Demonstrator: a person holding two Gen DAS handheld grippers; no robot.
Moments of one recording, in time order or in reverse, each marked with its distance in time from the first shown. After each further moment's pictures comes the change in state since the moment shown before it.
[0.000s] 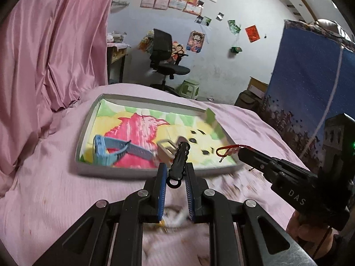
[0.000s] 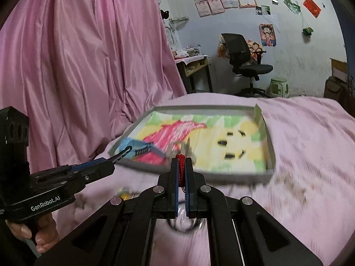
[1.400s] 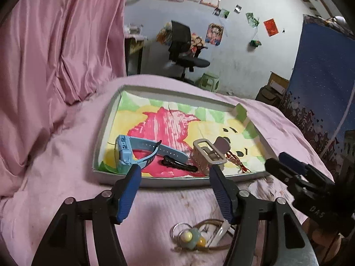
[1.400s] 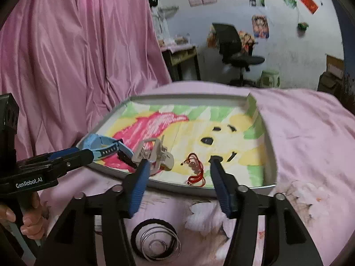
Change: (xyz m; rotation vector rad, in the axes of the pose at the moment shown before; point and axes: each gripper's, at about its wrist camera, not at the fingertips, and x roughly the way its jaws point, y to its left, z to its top) left arm 0.027 0.030 0.006 -0.015 0.024 0.123; right arm 0.034 -0.021 -0.007 0.016 0.025 -0.082
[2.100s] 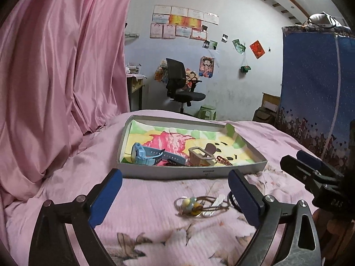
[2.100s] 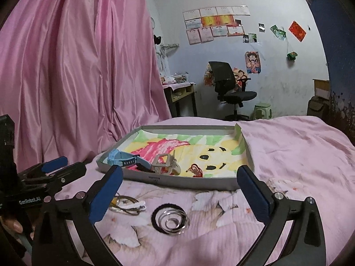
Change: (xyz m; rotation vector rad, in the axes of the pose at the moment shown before) left arm -0.077 -0.005 -0.060 0.085 -0.258 0.022; right arm -0.080 0.017 -0.032 -0.025 -0.224 -0.036
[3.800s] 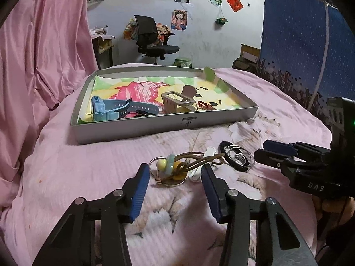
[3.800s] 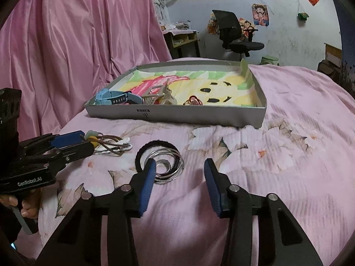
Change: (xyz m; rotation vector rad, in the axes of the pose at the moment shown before) left arm 0.057 -0.017 -0.021 0.121 0.326 -0.149; right arm 0.046 -0.016 -0.052 0.034 0.368 0.056
